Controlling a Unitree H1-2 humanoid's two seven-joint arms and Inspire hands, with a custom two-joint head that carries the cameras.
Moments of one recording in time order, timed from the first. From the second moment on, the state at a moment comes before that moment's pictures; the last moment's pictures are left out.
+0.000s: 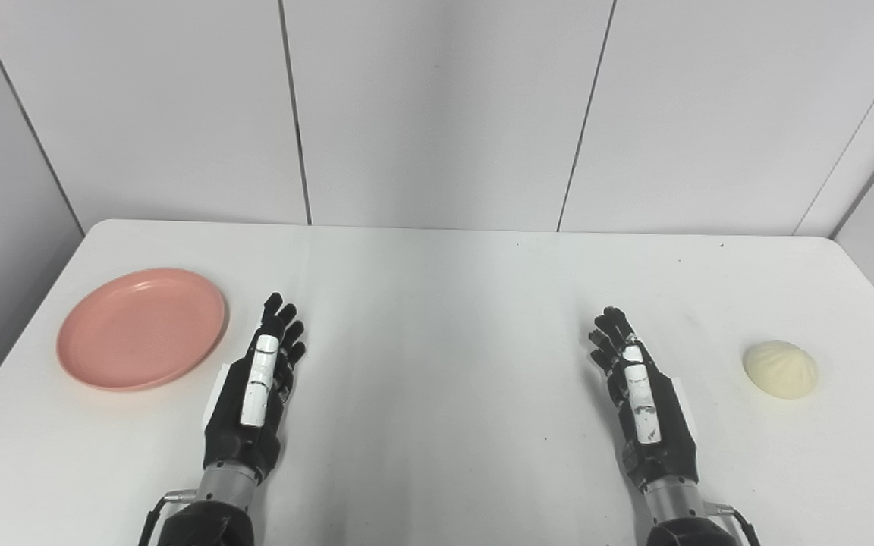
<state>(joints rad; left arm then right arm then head) -0.10 -0.04 0.01 -0.16 -0.15 0.22 -0.03 -0.09 -0.05 -0.07 -0.05 0.14 -0.03 0.03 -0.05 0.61</state>
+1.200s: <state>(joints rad) -0.11 -0.07 -0.03 -0.08 -0.09 0.16 -0.01 -0.13 -0.09 -0.09 0.01 0.19 -0.09 0.07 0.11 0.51</state>
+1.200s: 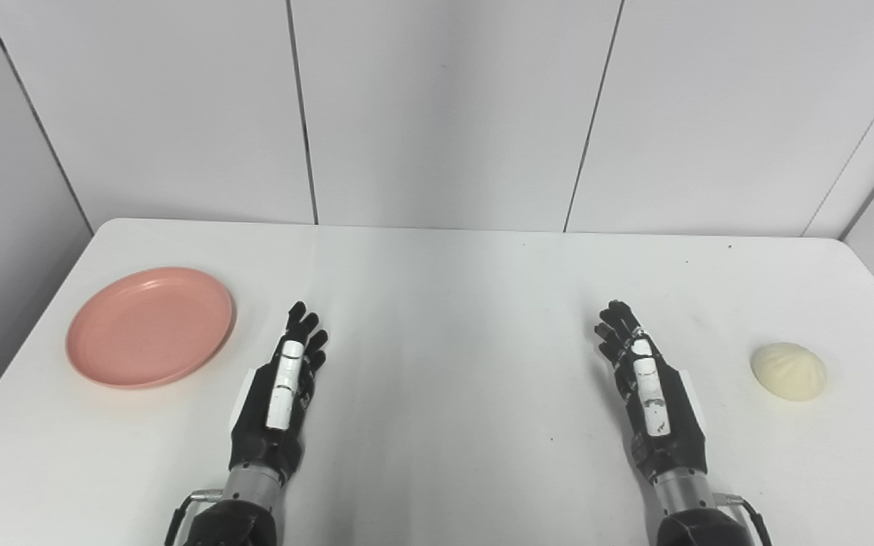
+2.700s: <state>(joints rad) -0.12 -0.11 -0.06 0.05 -0.04 -0.02 -0.01 -0.15 -0.12 -0.12 0.09 0.23 -0.17 0.14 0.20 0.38</state>
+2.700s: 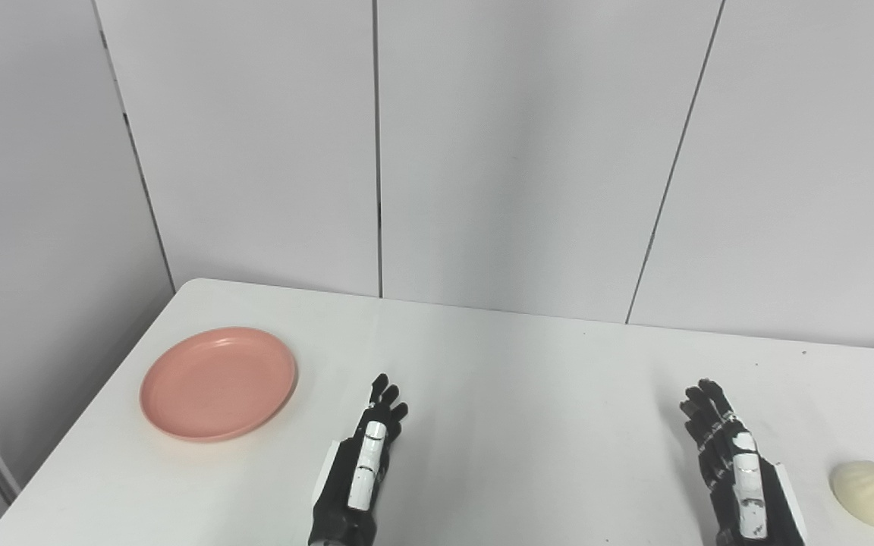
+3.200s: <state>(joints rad) -0.18 -0.06 0.07 -0.18 -0.17 0.05 0.00 -0.13 -0.10 -0.12 0.05 0.19 -0.17 0.12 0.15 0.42</state>
